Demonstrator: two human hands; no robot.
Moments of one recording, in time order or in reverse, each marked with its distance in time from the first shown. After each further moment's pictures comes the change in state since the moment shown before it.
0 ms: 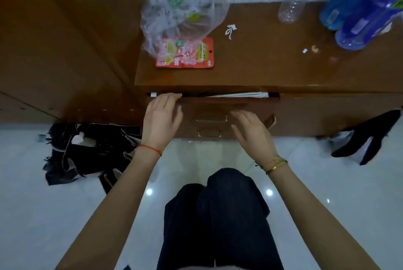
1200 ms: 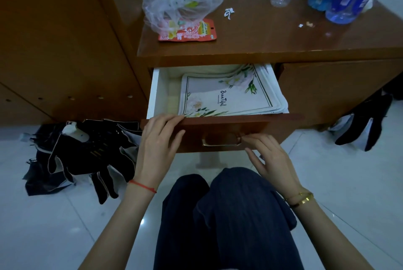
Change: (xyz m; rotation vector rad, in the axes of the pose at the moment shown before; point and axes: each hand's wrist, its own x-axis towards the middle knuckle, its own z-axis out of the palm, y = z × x) left_hand -0.141 -0.022 0.017 -0.099 0.144 0.163; right_hand -0.141 -0.015 0.054 -0.077 0.208 -0.146
